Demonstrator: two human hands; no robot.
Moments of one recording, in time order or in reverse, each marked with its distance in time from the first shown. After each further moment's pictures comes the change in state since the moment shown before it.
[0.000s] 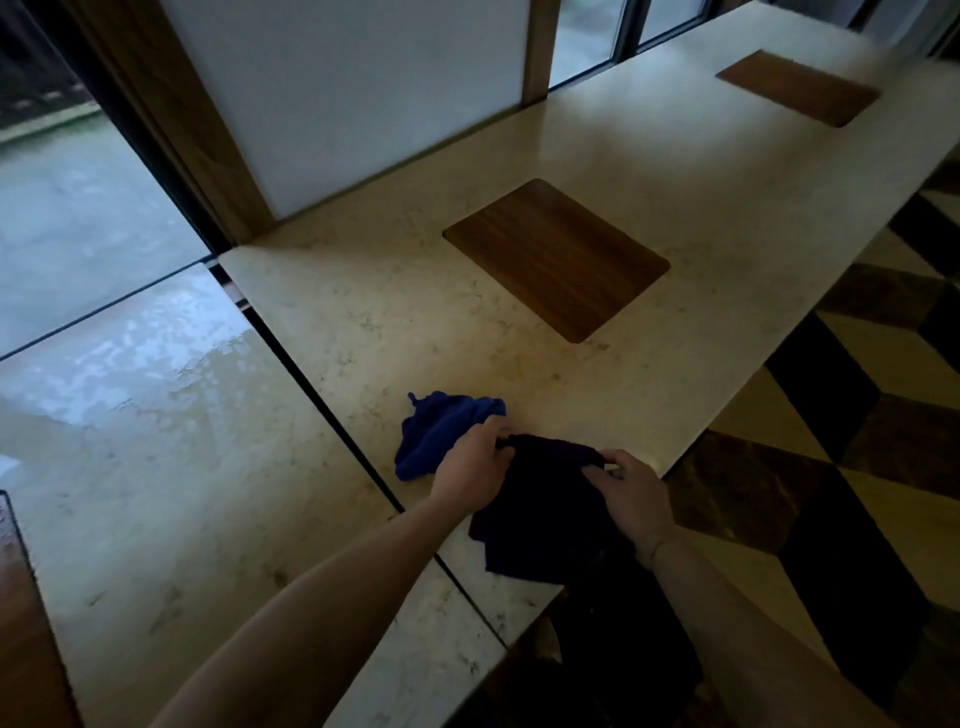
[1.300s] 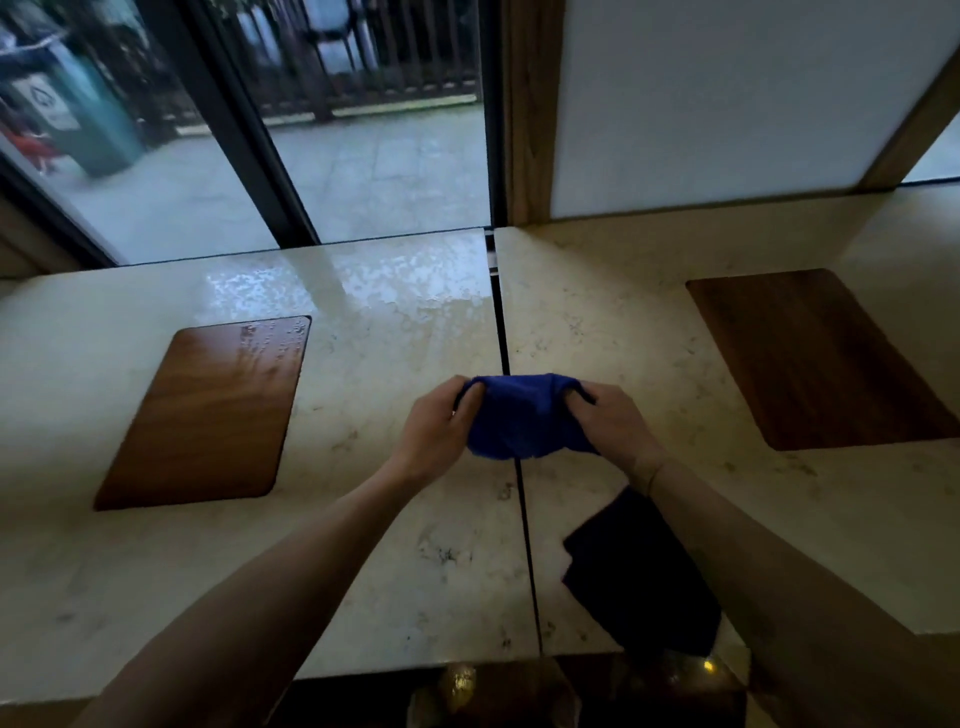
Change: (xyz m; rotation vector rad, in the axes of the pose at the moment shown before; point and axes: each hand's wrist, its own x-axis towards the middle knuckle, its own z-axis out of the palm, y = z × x) left_hand -0.146 -0.028 -0.102 -0.229 0.784 -0.257; right_hand 0.003 -0.178 0.091 -0.206 -0.624 -0.771
